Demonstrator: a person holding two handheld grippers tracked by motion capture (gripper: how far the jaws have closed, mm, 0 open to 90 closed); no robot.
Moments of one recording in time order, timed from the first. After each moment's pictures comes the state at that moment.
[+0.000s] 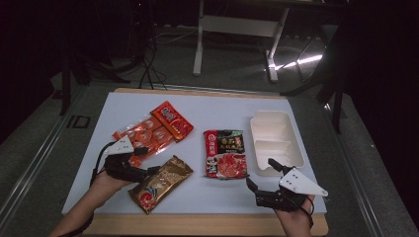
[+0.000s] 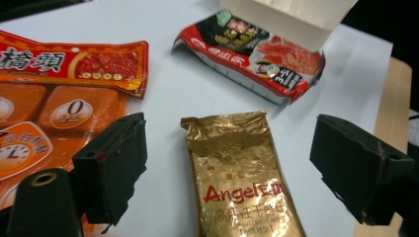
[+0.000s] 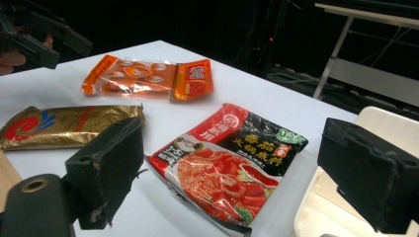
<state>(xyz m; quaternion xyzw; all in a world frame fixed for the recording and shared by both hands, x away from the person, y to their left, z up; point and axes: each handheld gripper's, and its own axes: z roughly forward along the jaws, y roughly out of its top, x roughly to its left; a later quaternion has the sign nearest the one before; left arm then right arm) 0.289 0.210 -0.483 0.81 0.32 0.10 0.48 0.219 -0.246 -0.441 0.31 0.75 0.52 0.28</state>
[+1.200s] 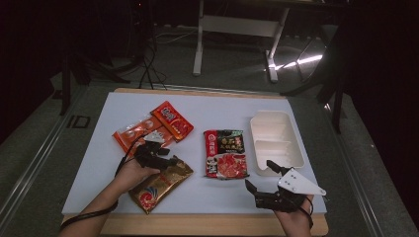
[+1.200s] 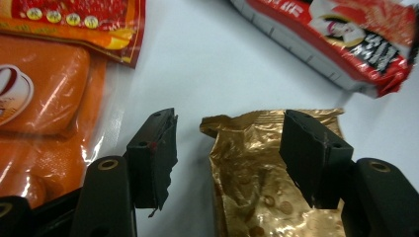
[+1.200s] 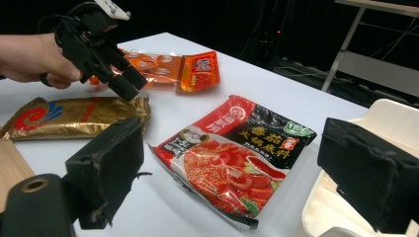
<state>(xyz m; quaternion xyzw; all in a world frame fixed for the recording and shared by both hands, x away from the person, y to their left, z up) 0.351 0.158 -0.526 0.84 0.37 0.04 0.39 0.219 -0.246 -0.445 0.31 0.76 0.51 0.26</state>
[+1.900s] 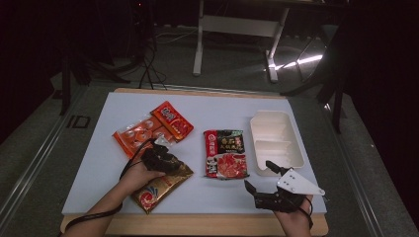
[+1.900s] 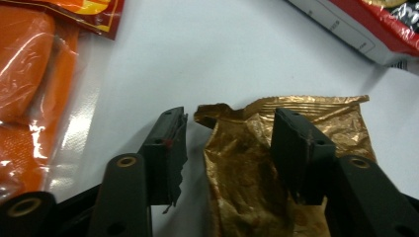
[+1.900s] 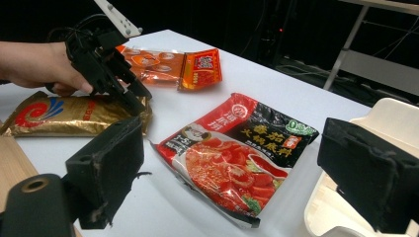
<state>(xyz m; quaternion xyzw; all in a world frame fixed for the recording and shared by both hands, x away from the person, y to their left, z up) 0.347 0.136 -0.539 0.86 0.37 0.05 0.34 0.219 -0.245 -0.446 0.30 0.76 0.51 0.26</state>
